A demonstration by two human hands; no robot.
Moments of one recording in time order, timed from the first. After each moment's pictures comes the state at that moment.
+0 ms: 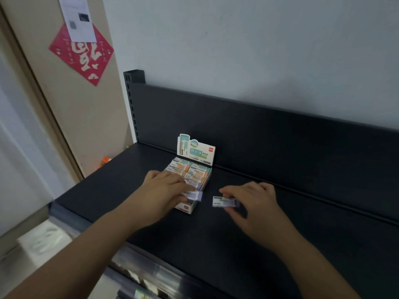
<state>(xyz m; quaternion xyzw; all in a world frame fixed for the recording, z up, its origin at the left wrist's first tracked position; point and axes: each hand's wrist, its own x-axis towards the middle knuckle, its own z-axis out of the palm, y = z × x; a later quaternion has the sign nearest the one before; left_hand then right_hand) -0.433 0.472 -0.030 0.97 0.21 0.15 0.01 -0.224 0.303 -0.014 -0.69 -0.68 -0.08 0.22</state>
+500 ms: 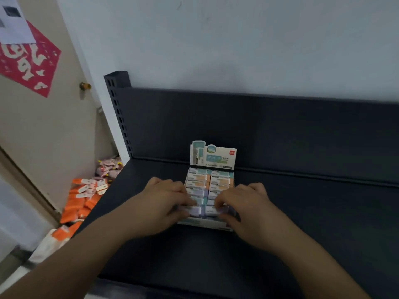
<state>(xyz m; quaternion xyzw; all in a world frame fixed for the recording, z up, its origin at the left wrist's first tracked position) -0.462 0.576 -0.024 0.99 0.07 0.04 0.07 -0.303 0.381 -0.017 -0.75 -0.64 -0.01 0.16</state>
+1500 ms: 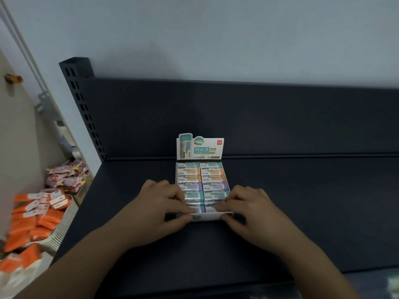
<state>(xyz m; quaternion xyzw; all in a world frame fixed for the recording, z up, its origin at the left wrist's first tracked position) -0.466 0.597 -0.048 0.98 -0.06 0.12 0.15 -0.333 0.369 -0.042 -0.85 -0.51 -0.01 0.14</state>
